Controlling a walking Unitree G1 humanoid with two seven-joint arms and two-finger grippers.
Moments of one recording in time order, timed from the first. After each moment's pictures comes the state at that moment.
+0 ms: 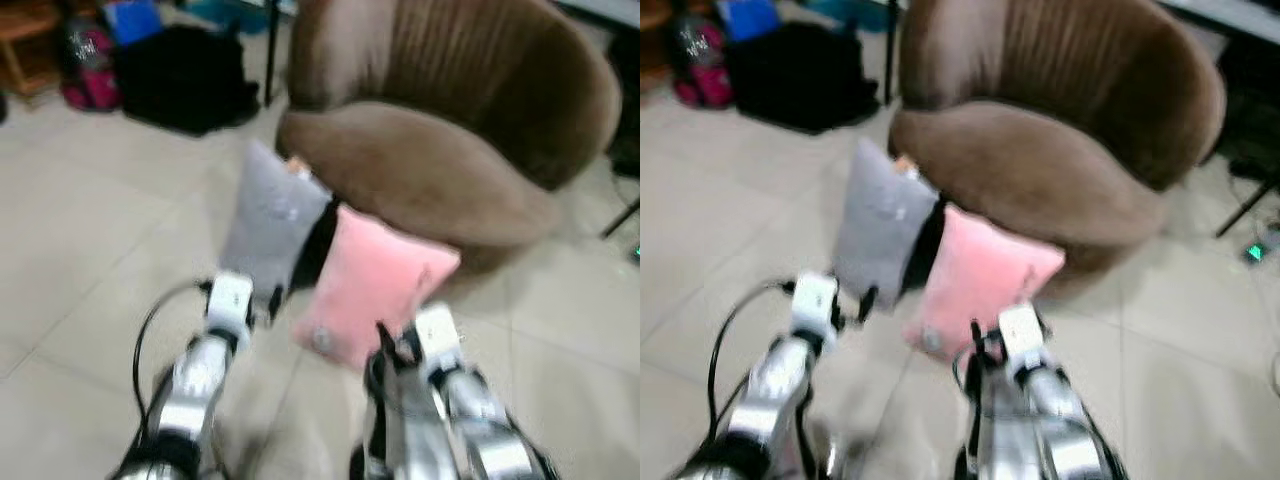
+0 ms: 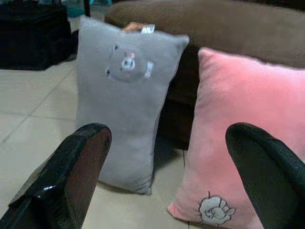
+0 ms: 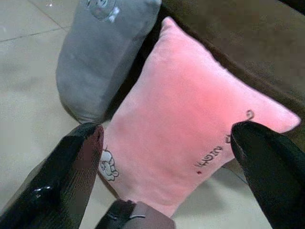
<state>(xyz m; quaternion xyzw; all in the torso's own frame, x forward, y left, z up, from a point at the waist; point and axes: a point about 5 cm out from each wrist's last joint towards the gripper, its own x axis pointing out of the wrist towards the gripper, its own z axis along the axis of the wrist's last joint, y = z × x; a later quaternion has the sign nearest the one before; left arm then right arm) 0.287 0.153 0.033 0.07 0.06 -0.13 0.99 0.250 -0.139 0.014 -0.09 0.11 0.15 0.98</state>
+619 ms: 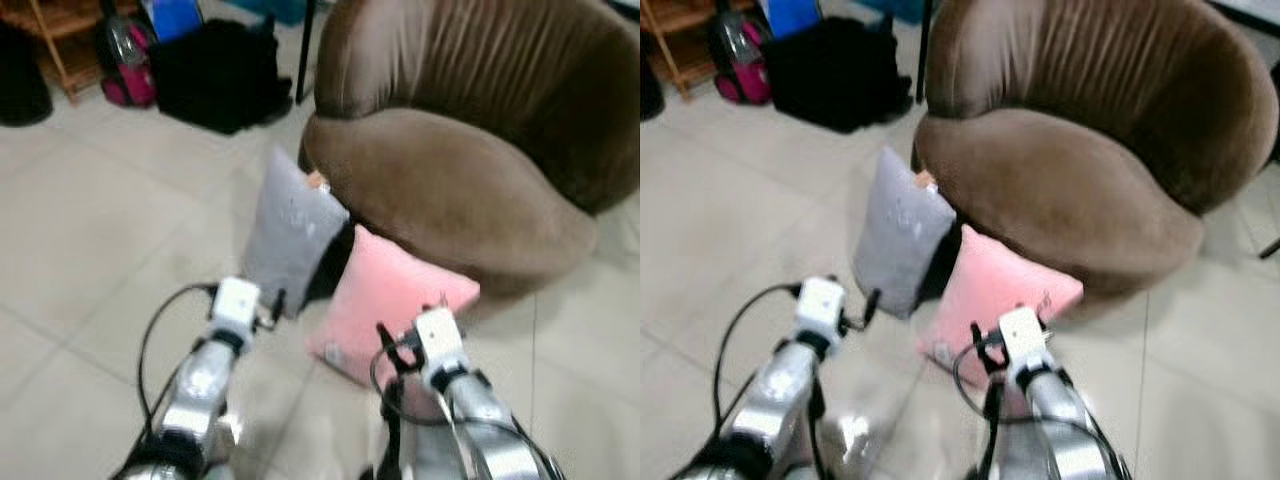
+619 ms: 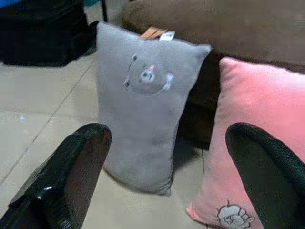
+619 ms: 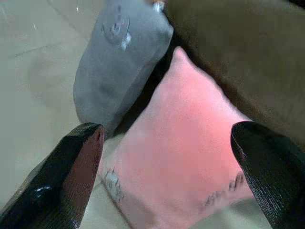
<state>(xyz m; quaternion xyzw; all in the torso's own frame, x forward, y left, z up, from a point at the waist) 0.286 0.147 0.028 0.10 0.07 -0.14 0.98 0.246 -0.140 0.021 -0.10 0.11 0.16 0.98</state>
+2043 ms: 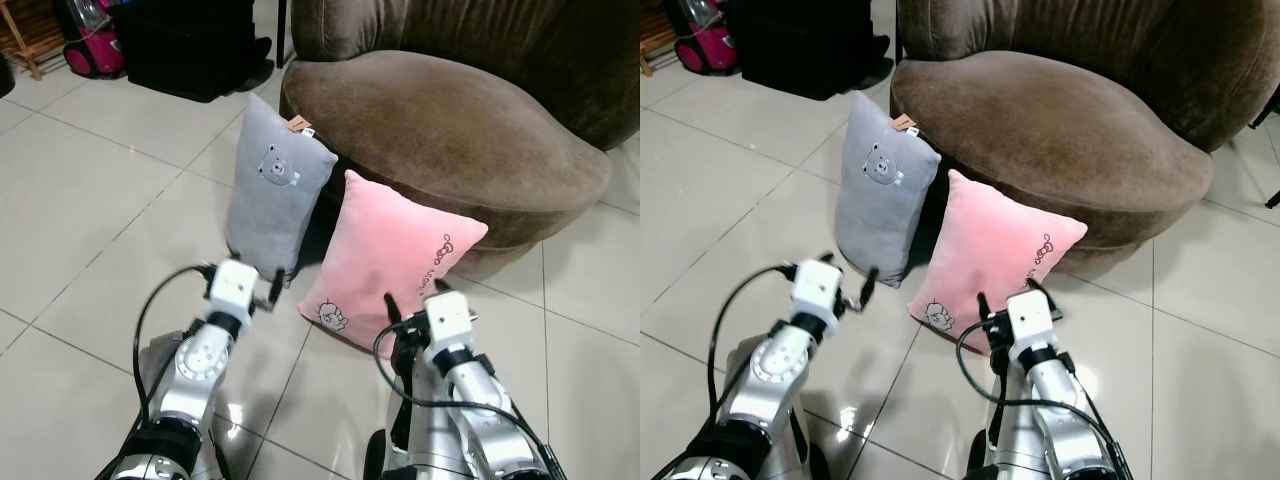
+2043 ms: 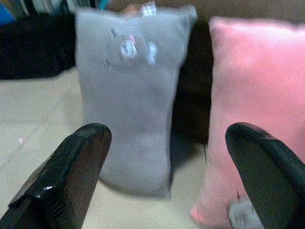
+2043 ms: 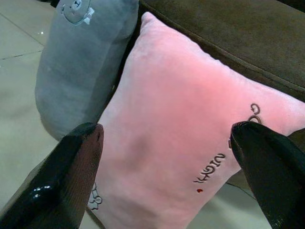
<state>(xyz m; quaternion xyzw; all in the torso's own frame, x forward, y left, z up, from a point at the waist) 0.300 0.156 0.060 0.11 -0.01 -0.12 0.99 0.260 -0.145 0.037 -0.09 0.03 0.11 0.99</state>
